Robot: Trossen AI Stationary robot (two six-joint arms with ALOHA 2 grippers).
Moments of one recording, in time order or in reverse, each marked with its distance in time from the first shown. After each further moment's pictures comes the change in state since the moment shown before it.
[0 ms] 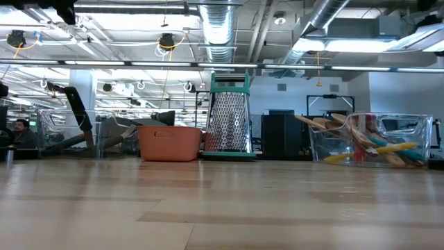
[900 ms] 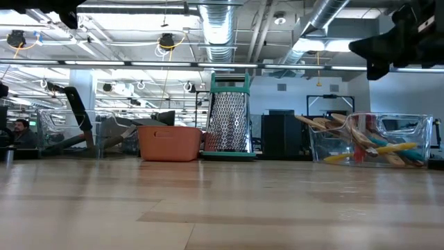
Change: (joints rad) left arm 0.000 -0.002 -0.027 0.000 0.020 0.007; right arm 0.002 -0.016 -0.706 0.516 -0.155 0.029
